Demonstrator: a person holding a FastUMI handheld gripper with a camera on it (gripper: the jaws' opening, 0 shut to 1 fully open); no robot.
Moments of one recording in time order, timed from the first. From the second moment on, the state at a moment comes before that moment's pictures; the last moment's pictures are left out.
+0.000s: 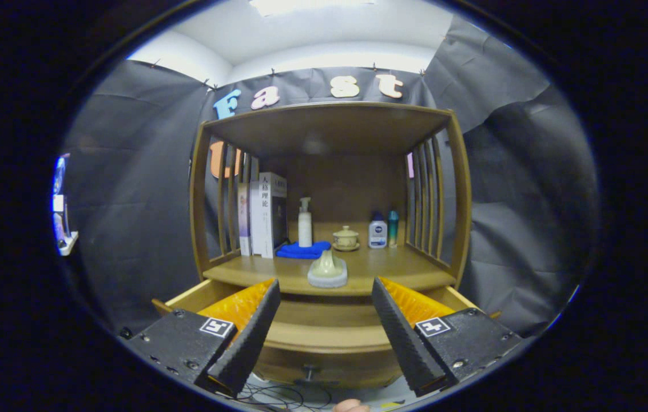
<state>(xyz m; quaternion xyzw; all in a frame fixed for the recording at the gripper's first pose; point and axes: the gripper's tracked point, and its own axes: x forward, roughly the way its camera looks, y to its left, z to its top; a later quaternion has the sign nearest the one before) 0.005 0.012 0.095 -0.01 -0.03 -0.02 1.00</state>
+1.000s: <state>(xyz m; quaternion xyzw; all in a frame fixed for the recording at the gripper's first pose) 0.021 0.019 -0.019 -0.02 0.01 -0.06 1.00</state>
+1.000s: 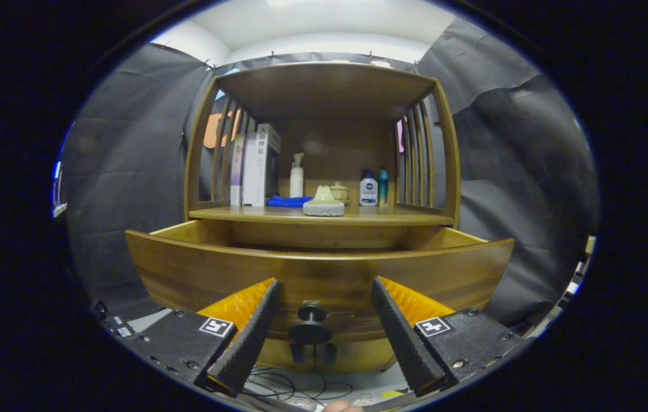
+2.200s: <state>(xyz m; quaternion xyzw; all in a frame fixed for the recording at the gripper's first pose) 0.044 0.024 -0.014 -0.03 0.01 -0.08 1.00</state>
